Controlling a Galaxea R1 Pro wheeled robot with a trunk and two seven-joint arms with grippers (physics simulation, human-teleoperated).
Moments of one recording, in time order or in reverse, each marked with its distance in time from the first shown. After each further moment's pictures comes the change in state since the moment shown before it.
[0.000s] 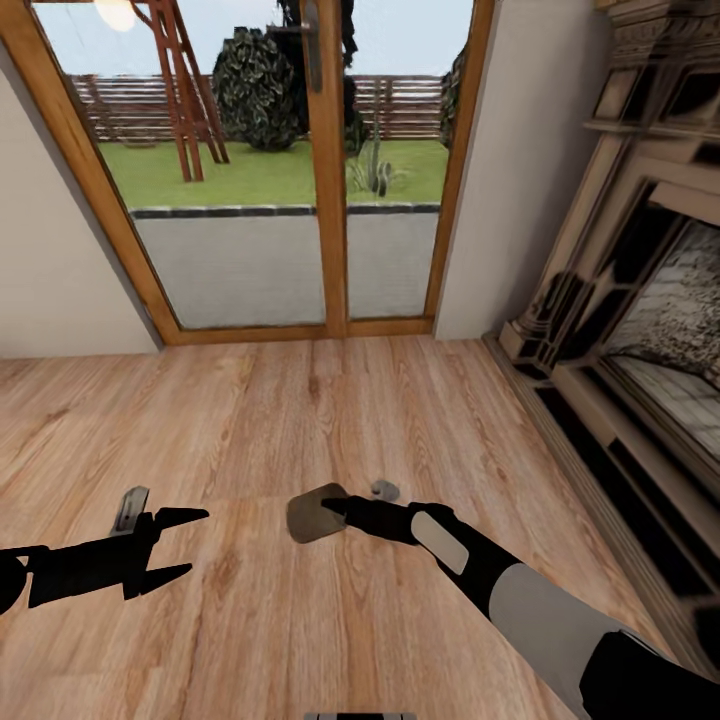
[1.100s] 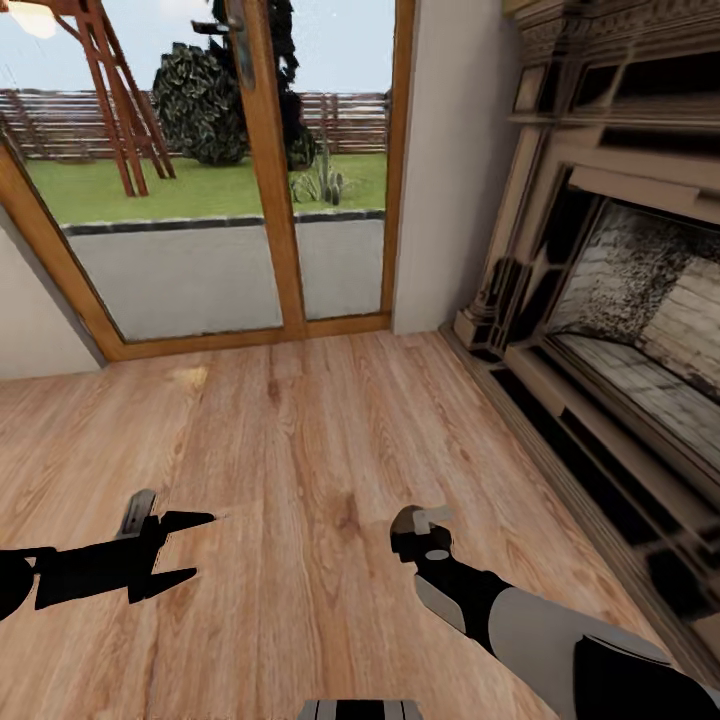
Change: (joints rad) left arm 0.000 0.000 -0.027 0.000 0.002 -0.001 0.000; right arm 0.001 0.014 0.517 0.221 0.104 -0.423 -0.658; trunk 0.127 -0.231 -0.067
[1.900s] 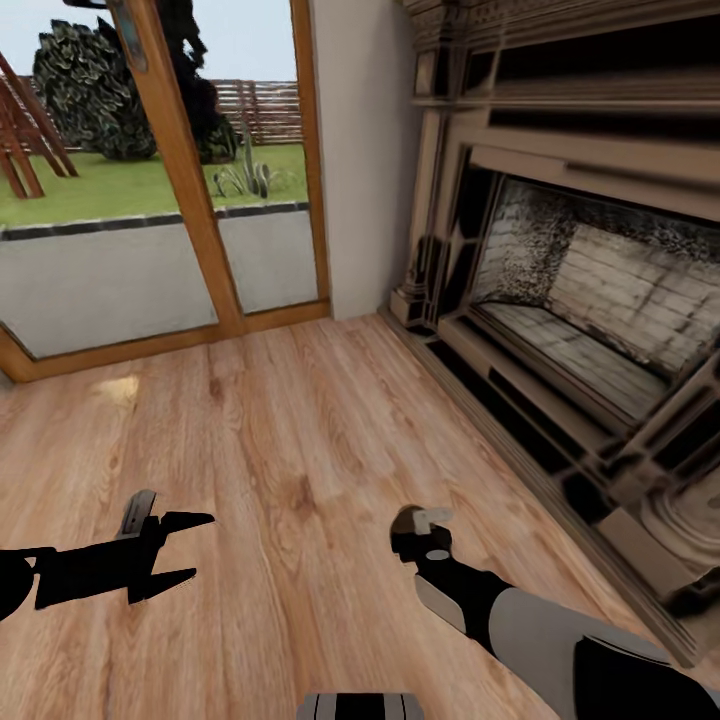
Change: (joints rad) left arm 0.000 0.000 0.000 0.000 -0.004 0.000 0.002; right arm 0.000 -0.001 0.000 0.000 -0.001 -0.003 0.000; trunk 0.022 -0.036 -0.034
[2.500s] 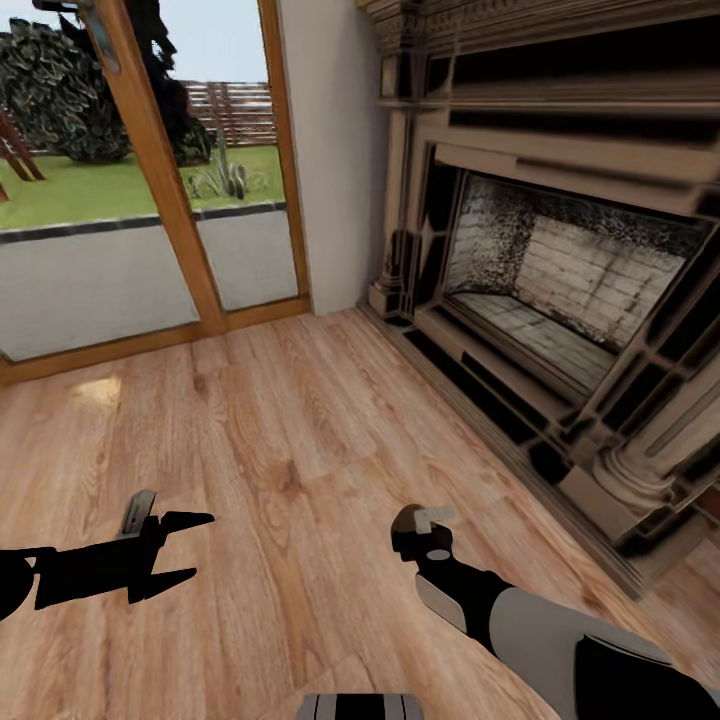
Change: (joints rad) left arm 0.000 0.000 0.000 0.000 0.002 0.001 -0.001; right arm 0.000 -0.002 -0.001 0.001 0.001 -0.009 -0.001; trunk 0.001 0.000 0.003
